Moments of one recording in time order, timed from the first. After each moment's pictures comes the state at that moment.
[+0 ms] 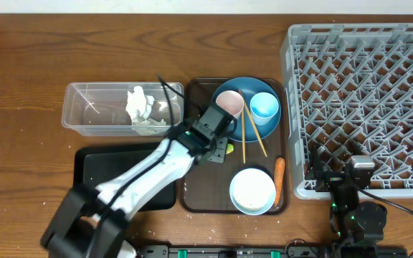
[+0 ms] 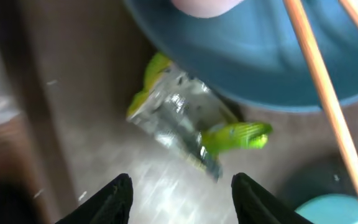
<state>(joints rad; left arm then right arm) -0.68 1.62 0.99 -0.55 -0.03 -0.45 0.01 0.04 0.01 -0.07 -0.05 0.11</state>
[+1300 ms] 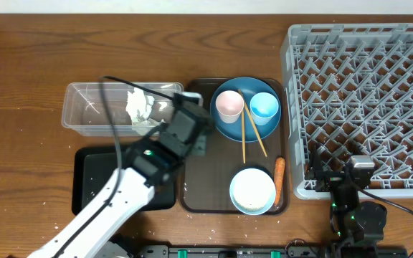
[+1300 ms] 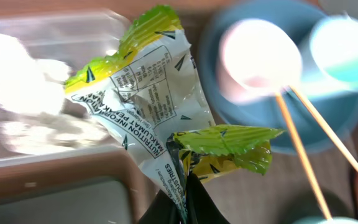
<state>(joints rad) -0.62 1.25 0.99 -0.66 -0.27 -0.45 0.01 0.04 0.01 -0.07 -0.05 0.11</state>
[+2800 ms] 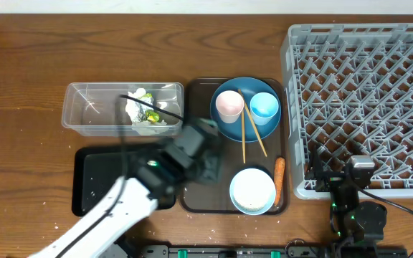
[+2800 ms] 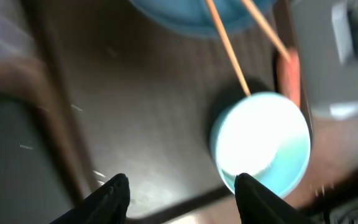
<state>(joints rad) -0.78 1.25 0.98 -0.85 0.07 -0.52 0.01 0.04 0.01 -0.07 -0.05 0.11</state>
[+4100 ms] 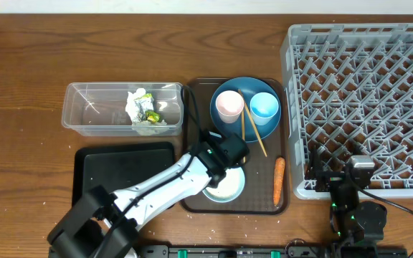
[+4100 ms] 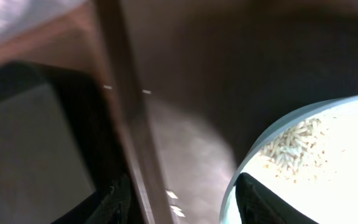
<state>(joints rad) -0.86 1.62 0.97 -0.87 -0.34 -0.59 0.01 0.04 0.01 -0.07 -0.05 0.11</state>
